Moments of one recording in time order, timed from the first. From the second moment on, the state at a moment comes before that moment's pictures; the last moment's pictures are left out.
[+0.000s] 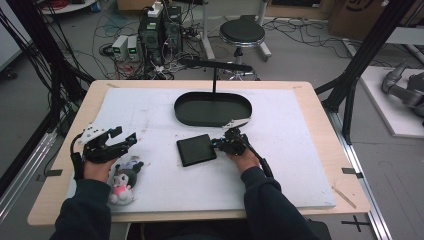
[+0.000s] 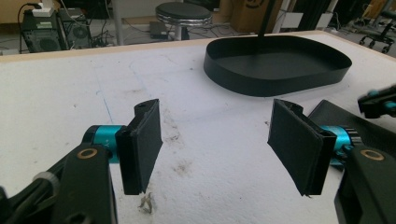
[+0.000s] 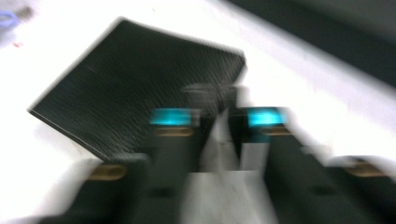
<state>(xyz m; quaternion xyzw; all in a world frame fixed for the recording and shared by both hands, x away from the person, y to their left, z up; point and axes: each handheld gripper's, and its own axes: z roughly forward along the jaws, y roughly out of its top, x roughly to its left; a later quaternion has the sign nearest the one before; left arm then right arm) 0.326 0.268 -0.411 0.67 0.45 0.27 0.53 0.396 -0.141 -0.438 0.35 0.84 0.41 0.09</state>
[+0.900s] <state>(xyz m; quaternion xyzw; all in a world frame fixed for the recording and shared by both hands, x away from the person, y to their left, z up) 0.325 0.271 -0.412 0.67 0.45 0.26 0.52 0.360 -0.056 -0.431 0.18 0.91 0.32 0.17</state>
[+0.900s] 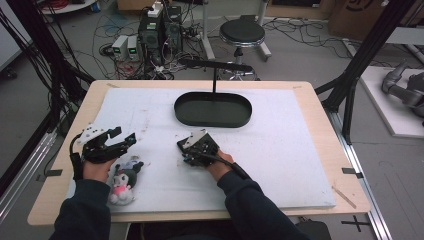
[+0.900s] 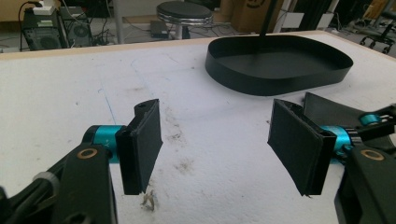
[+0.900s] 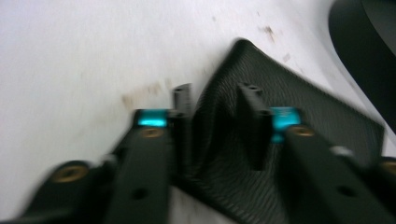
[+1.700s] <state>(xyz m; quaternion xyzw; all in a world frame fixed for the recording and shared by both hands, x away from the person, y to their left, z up) 0.326 0.269 -0.414 0.67 0.45 0.26 0.52 0.334 -0.232 -0.415 0.28 0.89 0.28 0.22</state>
